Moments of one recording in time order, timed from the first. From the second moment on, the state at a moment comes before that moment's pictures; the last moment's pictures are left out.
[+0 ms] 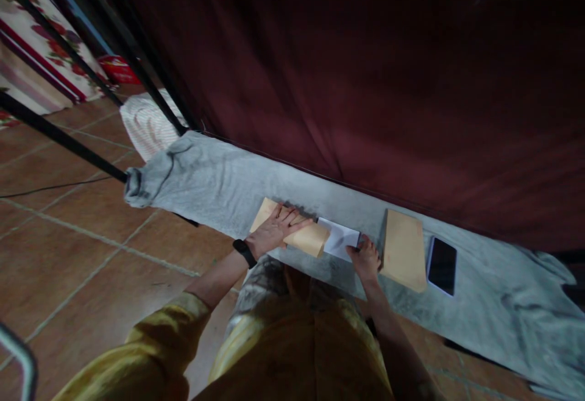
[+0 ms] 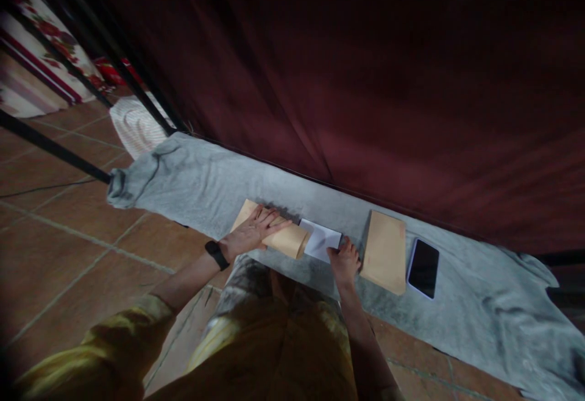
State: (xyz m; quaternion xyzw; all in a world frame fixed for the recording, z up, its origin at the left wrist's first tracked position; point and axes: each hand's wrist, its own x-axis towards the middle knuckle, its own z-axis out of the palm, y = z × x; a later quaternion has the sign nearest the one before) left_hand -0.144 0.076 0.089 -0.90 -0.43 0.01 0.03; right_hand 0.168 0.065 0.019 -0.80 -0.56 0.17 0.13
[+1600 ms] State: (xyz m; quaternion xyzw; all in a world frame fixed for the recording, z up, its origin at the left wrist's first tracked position) left_hand -0.186 0.089 0.067 -0.84 -0.52 -0.02 -0.13; right_hand 0.213 0.033 0.015 -0.54 -0.83 0.14 0.10
